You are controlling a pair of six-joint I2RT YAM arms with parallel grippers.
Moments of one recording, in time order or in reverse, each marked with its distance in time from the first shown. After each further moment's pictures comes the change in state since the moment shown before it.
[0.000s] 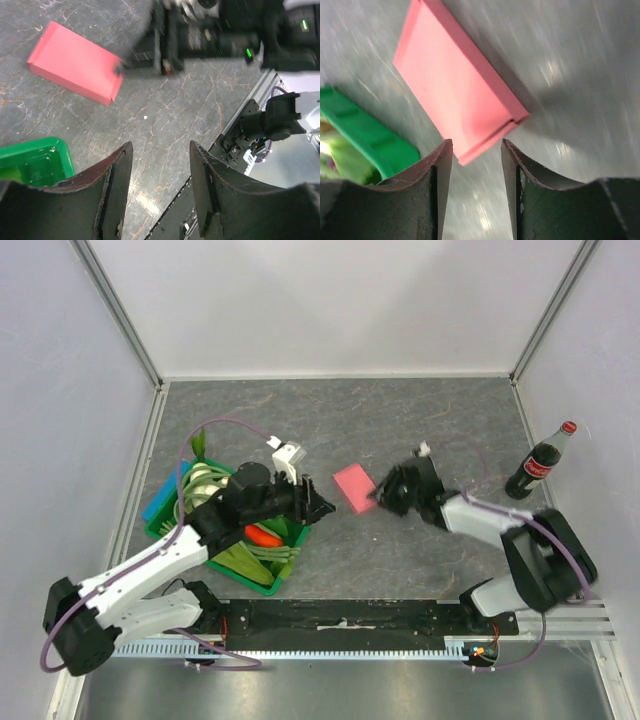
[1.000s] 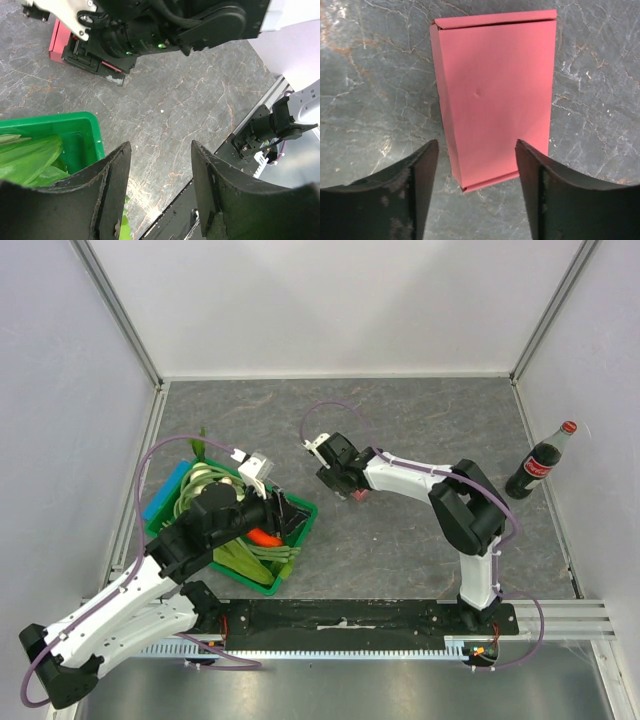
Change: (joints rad) left arm 0.000 -0.328 -0.051 -0.203 -0.129 0.033; right arm 0.273 0.569 0.835 -0.536 0.414 -1.162
